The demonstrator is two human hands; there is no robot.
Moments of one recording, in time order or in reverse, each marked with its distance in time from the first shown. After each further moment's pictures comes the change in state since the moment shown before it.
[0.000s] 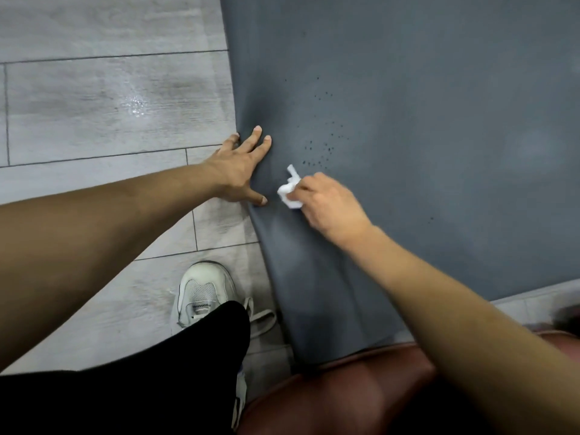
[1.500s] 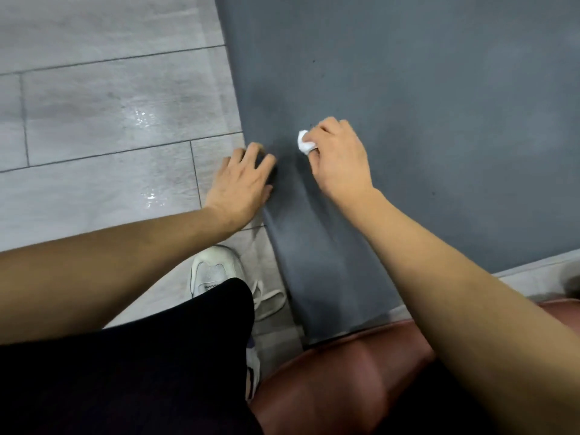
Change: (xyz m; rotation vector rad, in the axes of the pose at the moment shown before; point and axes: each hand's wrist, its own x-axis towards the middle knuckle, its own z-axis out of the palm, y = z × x) left_hand -0.063 0.040 0.042 0.086 0.483 0.046; right_hand 0.020 -0.008 -0.025 0.050 0.207 0.304
